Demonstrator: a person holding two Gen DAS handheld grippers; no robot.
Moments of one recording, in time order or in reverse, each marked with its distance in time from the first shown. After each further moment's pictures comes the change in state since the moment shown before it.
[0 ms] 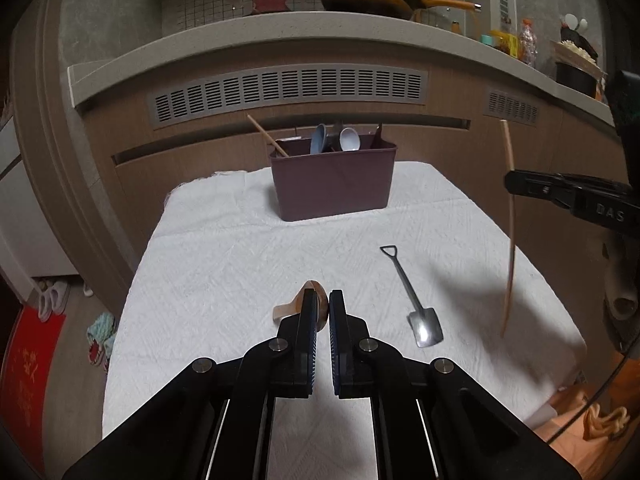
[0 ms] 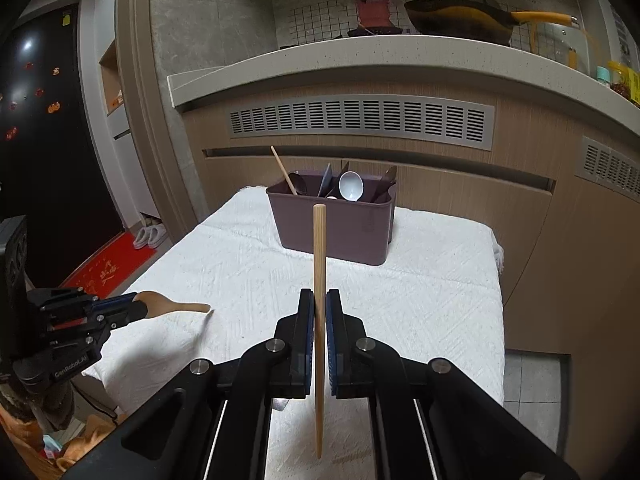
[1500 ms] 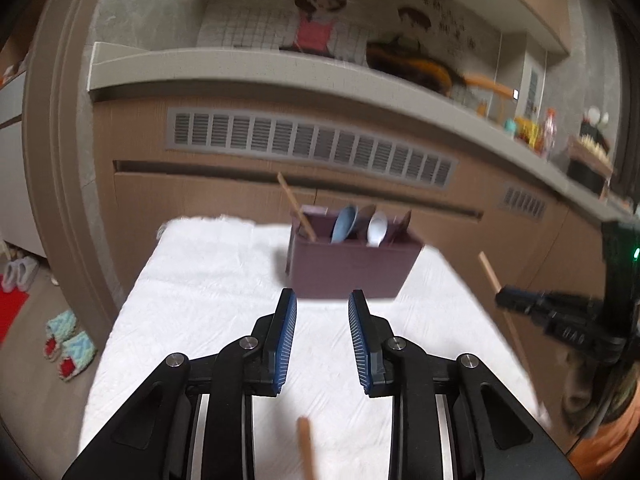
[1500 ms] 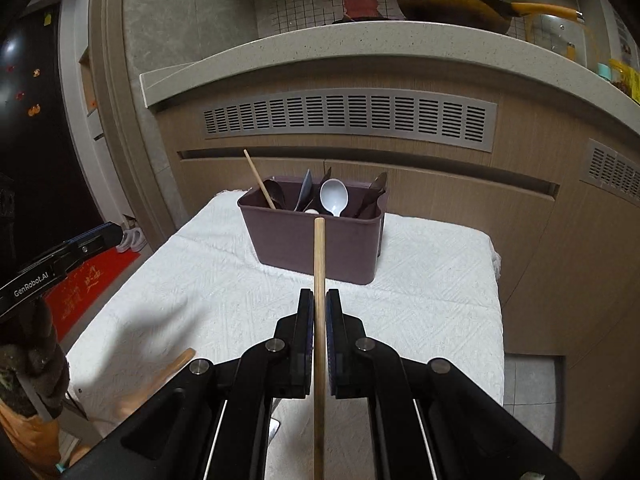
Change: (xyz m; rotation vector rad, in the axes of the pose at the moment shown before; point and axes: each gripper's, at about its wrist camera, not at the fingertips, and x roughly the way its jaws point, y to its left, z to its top) left arm 0.022 0.050 0.046 -0.192 -0.154 -0.080; right arm 0.044 -0.011 0.024 0.026 0.041 -0.050
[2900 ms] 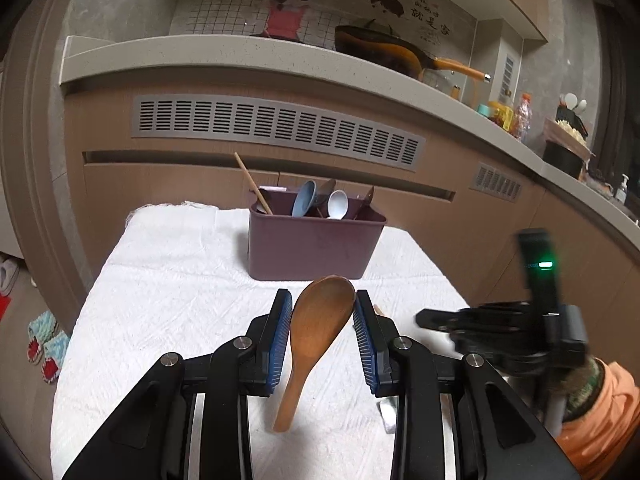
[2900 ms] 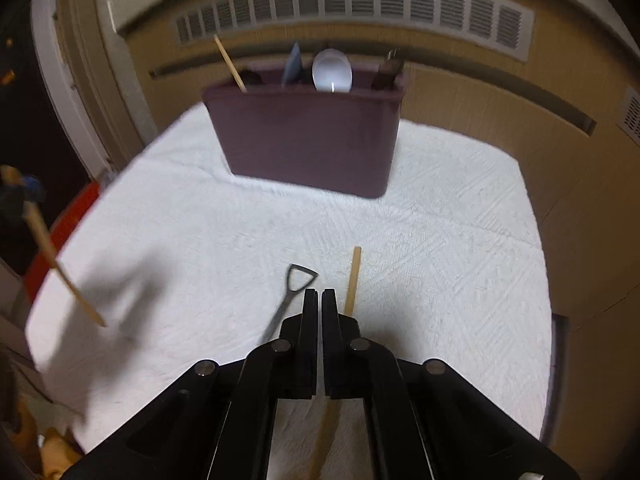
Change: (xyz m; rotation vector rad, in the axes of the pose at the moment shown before) left arm 0.004 -0.025 -0.014 0.021 0.006 -0.105; right arm 0.065 0.000 -0.029 0.004 0.192 -0.012
